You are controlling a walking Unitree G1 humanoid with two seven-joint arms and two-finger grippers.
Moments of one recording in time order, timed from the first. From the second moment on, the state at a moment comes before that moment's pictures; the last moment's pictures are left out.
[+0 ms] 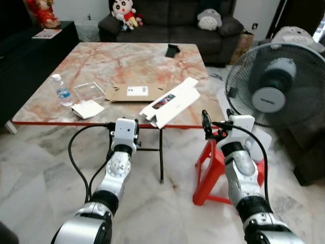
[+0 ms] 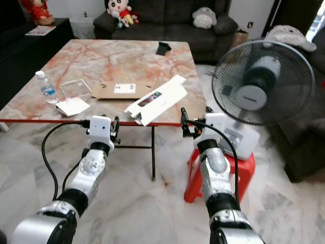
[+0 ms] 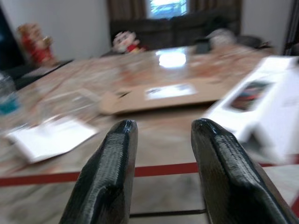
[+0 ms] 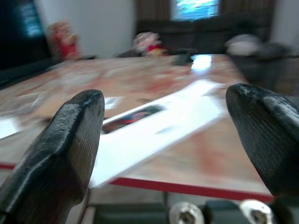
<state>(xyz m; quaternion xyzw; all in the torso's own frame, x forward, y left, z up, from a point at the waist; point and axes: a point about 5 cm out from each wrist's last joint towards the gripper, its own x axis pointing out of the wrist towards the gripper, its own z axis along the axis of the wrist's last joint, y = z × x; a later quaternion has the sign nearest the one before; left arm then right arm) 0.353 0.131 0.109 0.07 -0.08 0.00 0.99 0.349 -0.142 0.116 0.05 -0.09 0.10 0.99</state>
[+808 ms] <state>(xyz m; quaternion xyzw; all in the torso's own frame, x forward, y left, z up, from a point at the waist) 0.356 0.141 0.112 0.06 -0.08 0.02 0.99 0.351 -0.133 0.119 0.06 -0.09 0.12 0.99</state>
